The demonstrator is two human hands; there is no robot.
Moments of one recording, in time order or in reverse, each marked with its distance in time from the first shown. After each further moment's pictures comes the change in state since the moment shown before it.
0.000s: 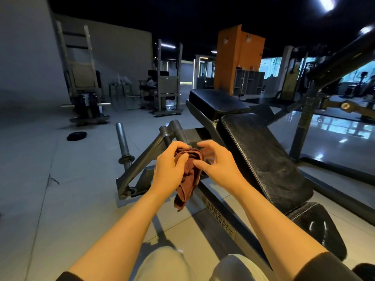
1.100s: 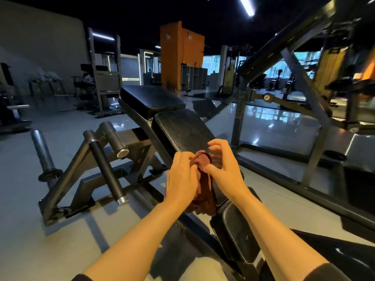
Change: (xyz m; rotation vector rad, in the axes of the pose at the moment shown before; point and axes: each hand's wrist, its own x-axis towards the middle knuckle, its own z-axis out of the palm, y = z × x) left_hand -0.013 0.055 0.172 0.009 -0.202 0.062; right_hand -0.061 0.069 -0.125 -0.013 0.306 0.133
